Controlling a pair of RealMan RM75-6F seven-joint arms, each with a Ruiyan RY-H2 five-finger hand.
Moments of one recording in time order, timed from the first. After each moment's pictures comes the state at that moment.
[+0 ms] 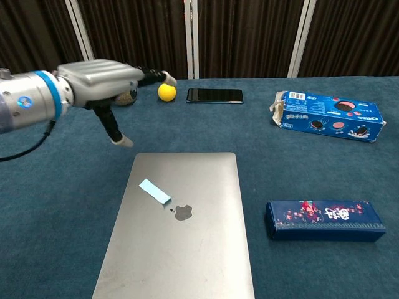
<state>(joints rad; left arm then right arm) -0.89 -1.45 -0.11 -1.57 1.10 0.98 0.52 0.09 -1.05 0.13 -1.74 -1.43 1.51 -0.18</state>
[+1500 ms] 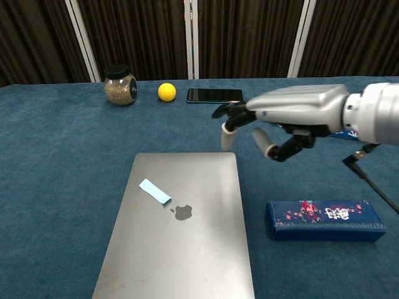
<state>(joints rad) -0.30 -1.01 -0.06 -1.79 1.27 1.46 0.11 0.76 -1.34 0.22 -1.78 -1.31 0.71 -0.35</state>
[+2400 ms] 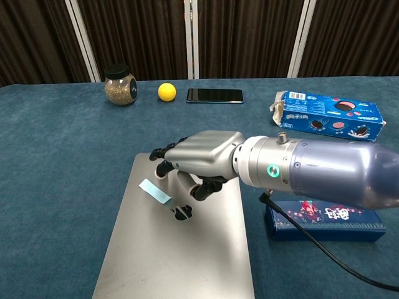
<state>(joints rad) -0.28 -0.99 -0.11 -1.78 1.26 1.38 0.03 1.01 -1.70 0.16 -1.53 -1.02 0.74 -0.63</state>
